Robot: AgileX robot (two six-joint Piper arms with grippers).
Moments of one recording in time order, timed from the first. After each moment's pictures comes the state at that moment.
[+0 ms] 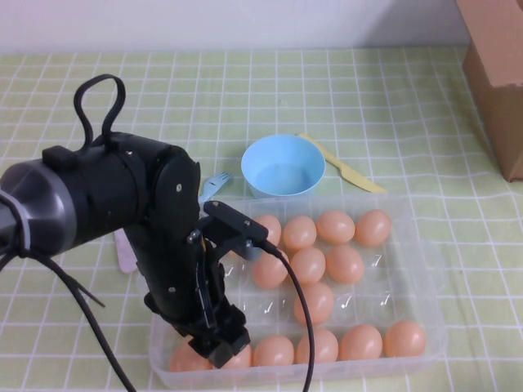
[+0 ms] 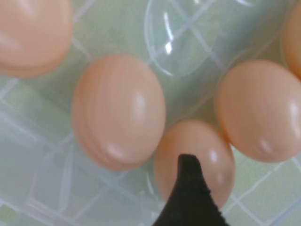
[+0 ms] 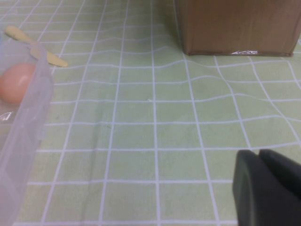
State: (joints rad) right arm 0.01 -0.01 0.03 0.02 0.37 0.05; left arm -0.66 1.67 -1.13 -0.14 1.11 0.19
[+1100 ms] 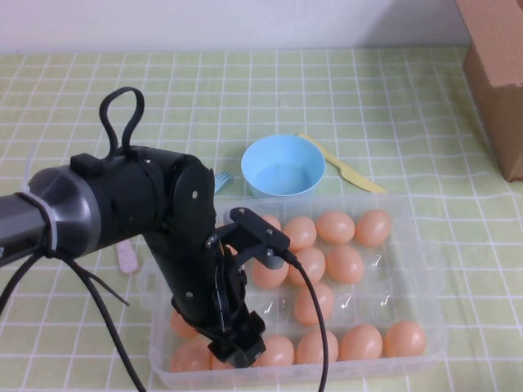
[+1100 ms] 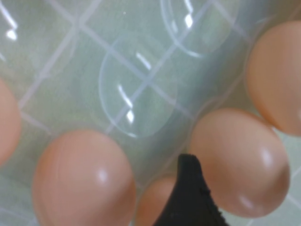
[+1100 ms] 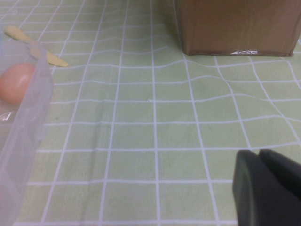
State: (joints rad) right arm 0.01 -0.01 0.03 0.02 0.37 0.05; left arm -0.68 1.72 -1.13 -0.22 1.03 0.35
